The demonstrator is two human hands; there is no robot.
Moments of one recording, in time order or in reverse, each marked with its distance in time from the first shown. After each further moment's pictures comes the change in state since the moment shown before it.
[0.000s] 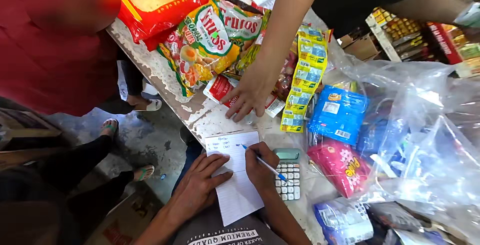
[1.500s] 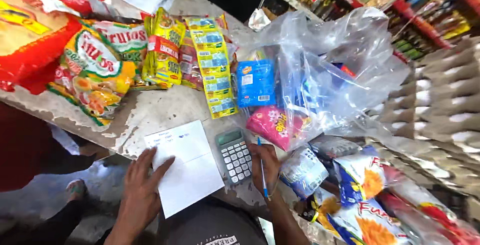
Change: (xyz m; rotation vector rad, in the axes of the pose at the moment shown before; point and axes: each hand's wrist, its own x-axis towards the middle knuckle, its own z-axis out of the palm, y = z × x) left_hand 0.028 -0.003 -0.018 0.181 -0.005 -0.048; right_hand -0.064 0.053 -0.121 -0.199 0.353 -0.058
